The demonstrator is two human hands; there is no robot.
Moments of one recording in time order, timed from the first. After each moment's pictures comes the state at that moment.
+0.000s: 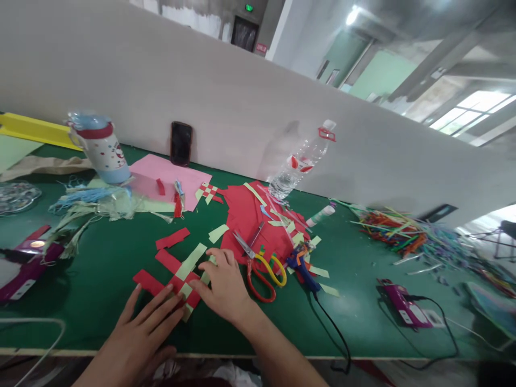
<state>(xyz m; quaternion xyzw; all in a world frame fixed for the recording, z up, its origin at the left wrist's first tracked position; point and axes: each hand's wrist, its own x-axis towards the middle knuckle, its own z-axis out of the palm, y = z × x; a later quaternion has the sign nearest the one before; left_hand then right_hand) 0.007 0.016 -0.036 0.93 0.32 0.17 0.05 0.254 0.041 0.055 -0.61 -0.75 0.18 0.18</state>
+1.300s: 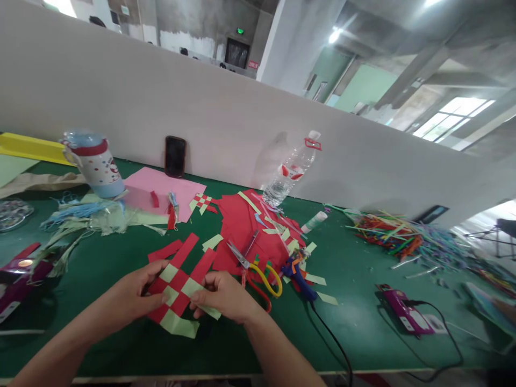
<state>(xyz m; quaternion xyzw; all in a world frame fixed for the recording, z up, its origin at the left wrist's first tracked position) 0.038 0.098 0.062 0.55 0.42 0.22 0.69 0.272 0.048 0.063 -0.47 -0.40 0.71 0.34</state>
